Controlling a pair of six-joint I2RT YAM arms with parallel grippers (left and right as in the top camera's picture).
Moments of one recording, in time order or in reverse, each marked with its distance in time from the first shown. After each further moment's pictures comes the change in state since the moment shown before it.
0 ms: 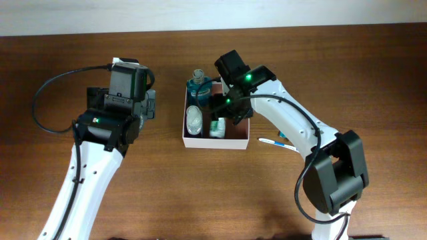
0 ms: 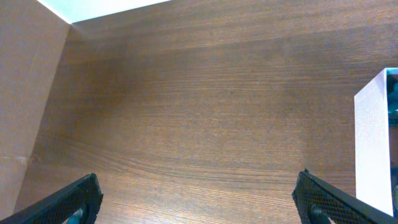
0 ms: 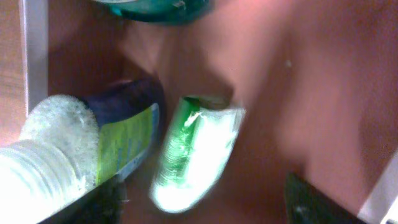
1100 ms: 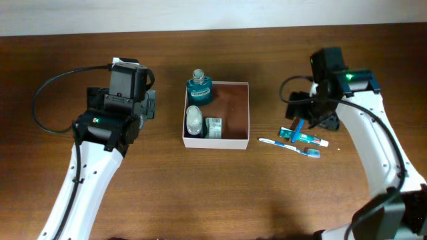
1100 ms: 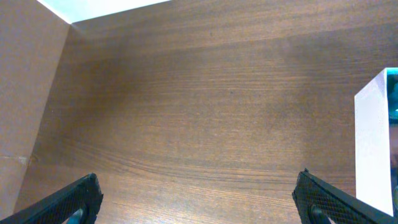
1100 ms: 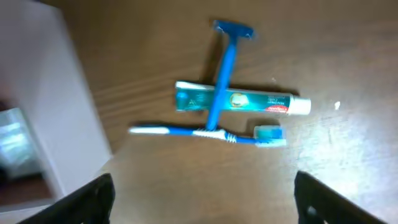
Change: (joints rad) left arm 0.000 0.000 0.000 0.000 0.000 0.000; right arm -0.443 -0.370 -0.261 -0.204 0.170 0.018
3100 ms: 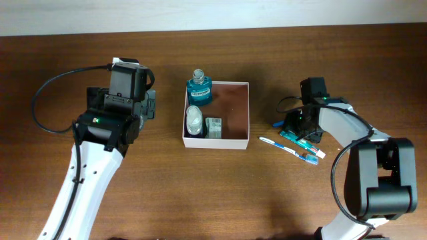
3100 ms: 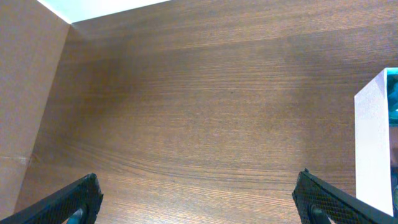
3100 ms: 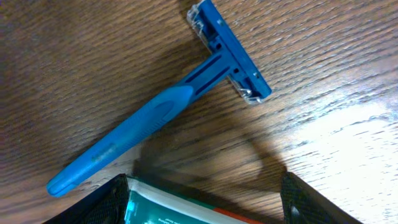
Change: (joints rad) left arm 0.000 0.000 0.000 0.000 0.000 0.000; right arm -0.045 0.212 -0.325 0.533 -0.018 0.041
